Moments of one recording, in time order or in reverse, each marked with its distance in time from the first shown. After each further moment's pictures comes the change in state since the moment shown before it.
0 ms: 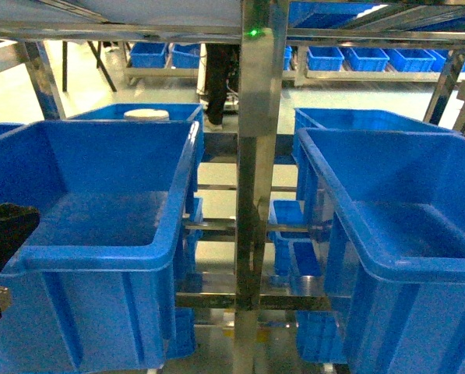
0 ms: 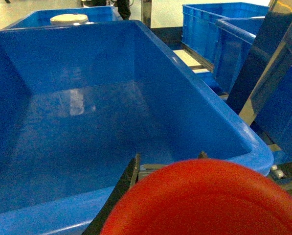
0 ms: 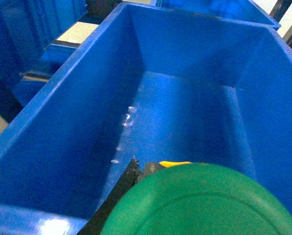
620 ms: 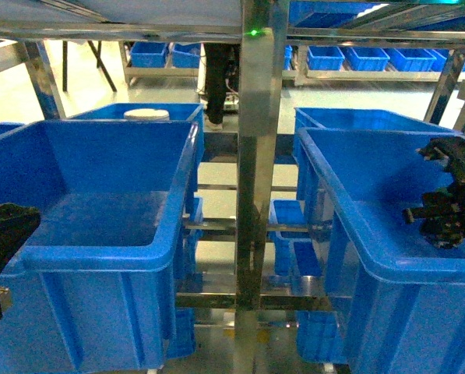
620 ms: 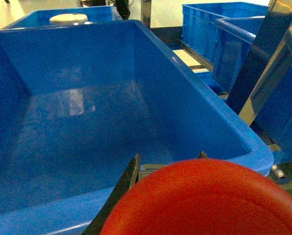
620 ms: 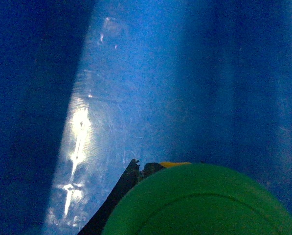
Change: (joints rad) left arm 0.000 0.000 0.000 0.000 0.000 0.000; right arm -0.002 0.875 0.866 -0.540 0.094 0.002
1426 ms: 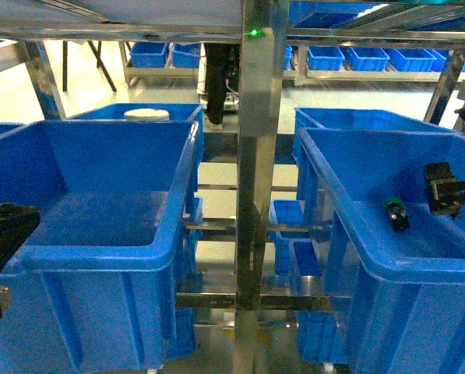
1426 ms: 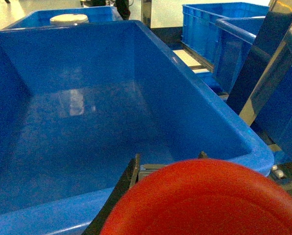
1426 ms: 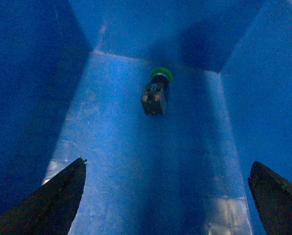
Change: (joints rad) left arm 0.000 0.000 0.000 0.000 0.000 0.000; right arm -0.025 -0.163 -0.268 0.487 0.042 -0.042
